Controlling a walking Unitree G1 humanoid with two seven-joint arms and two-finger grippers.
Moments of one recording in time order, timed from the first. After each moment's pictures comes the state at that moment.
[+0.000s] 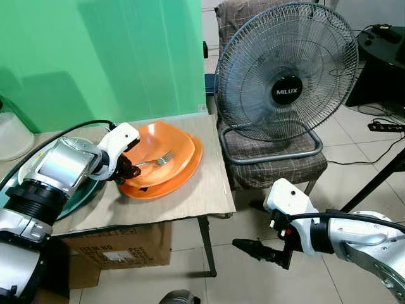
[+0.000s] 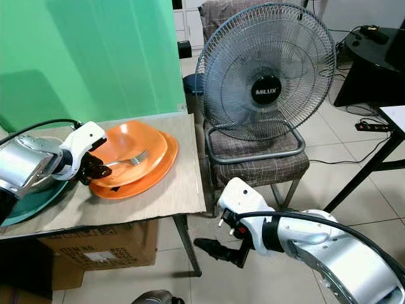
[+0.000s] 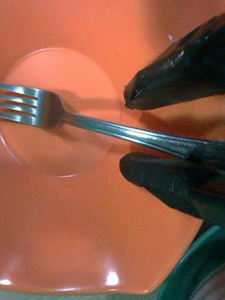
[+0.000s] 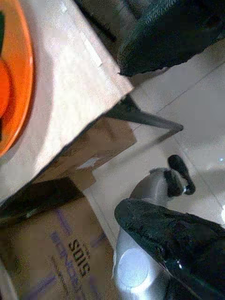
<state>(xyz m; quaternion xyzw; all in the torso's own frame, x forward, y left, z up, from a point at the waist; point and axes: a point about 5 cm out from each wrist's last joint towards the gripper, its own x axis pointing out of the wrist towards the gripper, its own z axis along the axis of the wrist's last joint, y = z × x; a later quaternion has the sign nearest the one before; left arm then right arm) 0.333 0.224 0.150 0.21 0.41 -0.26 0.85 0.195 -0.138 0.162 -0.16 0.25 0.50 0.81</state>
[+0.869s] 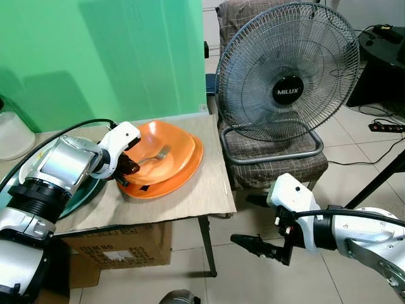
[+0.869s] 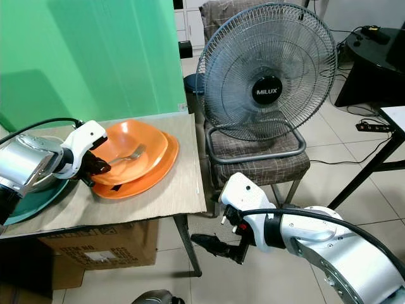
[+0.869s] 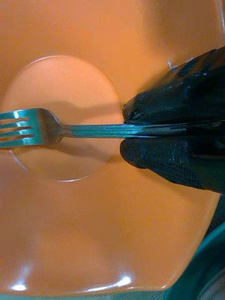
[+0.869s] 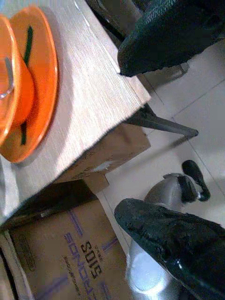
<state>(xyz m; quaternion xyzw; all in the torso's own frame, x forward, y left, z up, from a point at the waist) 0.336 0.223 0.152 0.21 0.40 -0.27 0.85 0.199 -0.139 0.170 -0.15 0.22 0.50 0.82</state>
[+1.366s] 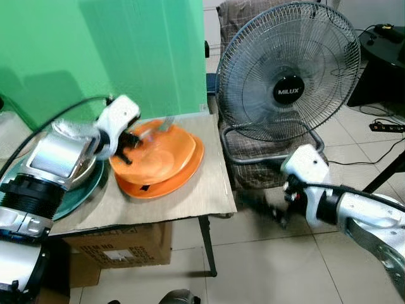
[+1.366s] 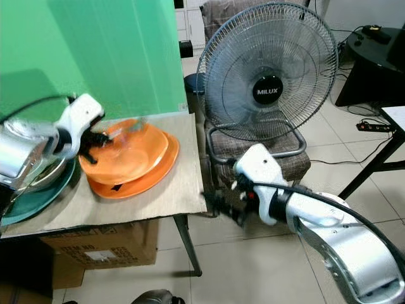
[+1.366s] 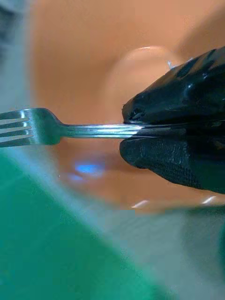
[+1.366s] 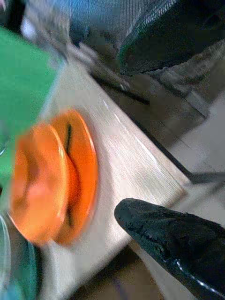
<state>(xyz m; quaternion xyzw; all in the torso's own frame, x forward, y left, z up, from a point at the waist) 0.348 0.210 0.202 0.25 0.22 -0.26 0.91 0.230 -0.152 0.184 -0.14 0.12 0.37 0.91</state>
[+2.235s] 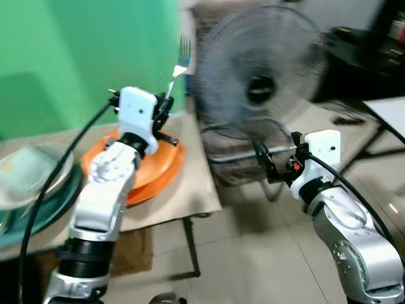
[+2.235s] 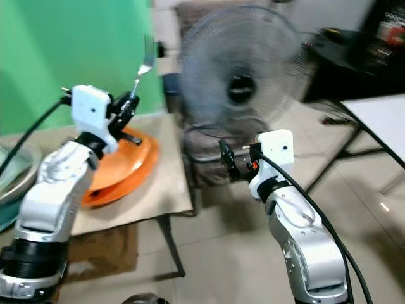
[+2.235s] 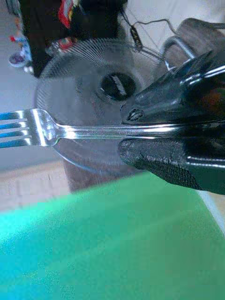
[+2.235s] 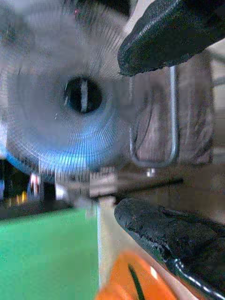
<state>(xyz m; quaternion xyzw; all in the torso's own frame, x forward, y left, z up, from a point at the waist) 0.312 0.134 0.208 0.09 -0.11 -0.15 0.98 0.255 -0.150 0.170 0.00 0.02 0.12 0.99</state>
